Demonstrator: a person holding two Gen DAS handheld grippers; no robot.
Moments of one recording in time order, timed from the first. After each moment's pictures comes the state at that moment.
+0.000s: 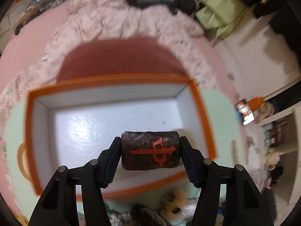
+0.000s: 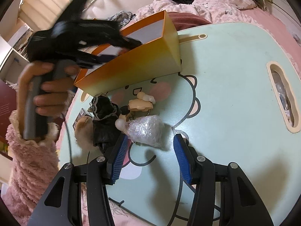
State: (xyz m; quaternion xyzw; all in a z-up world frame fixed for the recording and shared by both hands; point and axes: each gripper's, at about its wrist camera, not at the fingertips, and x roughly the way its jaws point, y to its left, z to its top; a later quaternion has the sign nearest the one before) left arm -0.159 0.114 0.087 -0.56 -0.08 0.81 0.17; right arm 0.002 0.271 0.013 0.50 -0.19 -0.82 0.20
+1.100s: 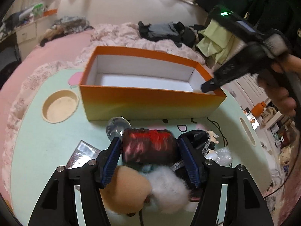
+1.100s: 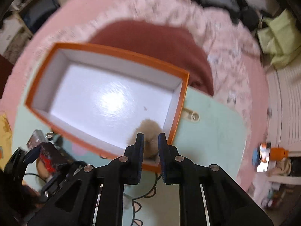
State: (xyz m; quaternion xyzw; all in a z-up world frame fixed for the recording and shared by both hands) left arm -0.010 0.057 0.043 -0.41 -0.08 0.90 0.13; right arm -0.166 0.198 0.060 0.64 0.13 -0.75 0.09
